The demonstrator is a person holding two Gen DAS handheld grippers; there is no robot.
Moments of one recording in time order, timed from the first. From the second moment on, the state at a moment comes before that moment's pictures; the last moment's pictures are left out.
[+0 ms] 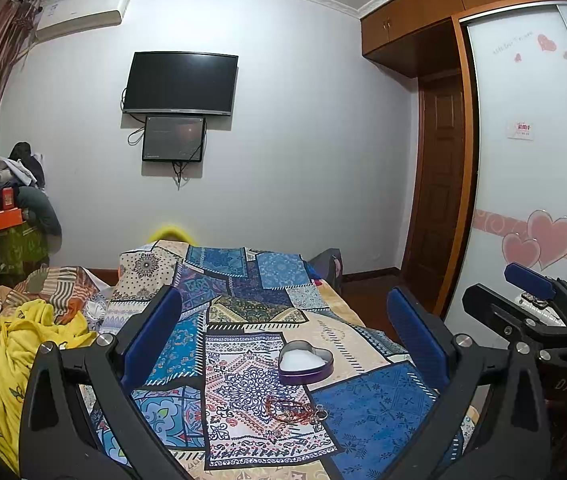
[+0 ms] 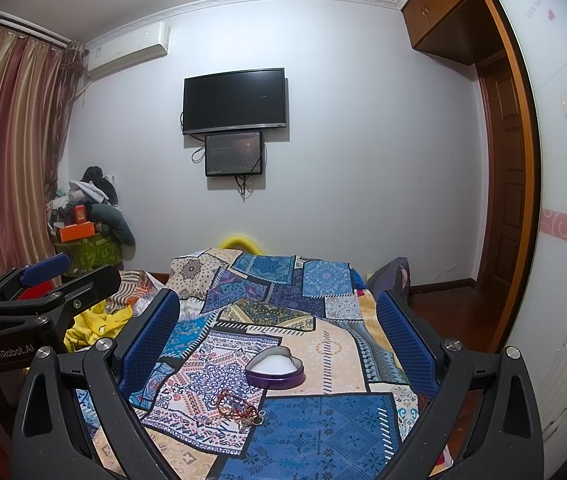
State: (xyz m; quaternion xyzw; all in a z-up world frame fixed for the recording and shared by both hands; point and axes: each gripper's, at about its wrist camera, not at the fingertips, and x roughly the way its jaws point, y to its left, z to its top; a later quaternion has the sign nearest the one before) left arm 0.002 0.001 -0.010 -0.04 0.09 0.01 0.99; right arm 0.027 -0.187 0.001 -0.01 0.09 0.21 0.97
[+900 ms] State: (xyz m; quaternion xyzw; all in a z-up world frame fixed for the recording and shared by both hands) left arm 0.002 0.000 -0.015 -0.04 0.10 0.01 0.99; right arm 0.026 -0.187 0.000 -0.01 0.09 0.21 0.97
